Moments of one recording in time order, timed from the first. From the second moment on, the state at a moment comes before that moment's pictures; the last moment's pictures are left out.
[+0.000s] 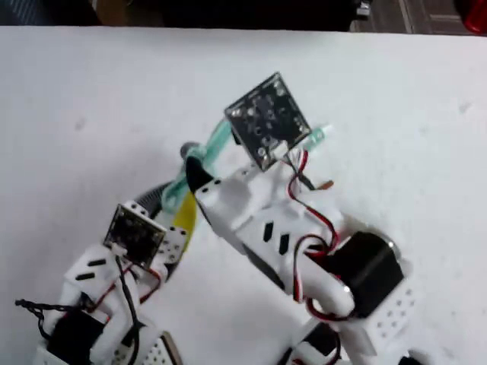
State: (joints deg) left arm 21.3 -97.7 67.3 57.1 -5.6; right arm -45.3 -37.3 -5.8 80.2 -2.0
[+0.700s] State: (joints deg) left arm 21.3 -97.6 67.3 57.1 -5.6; right arm -45.5 -25.8 -6.7 81.7 5.0
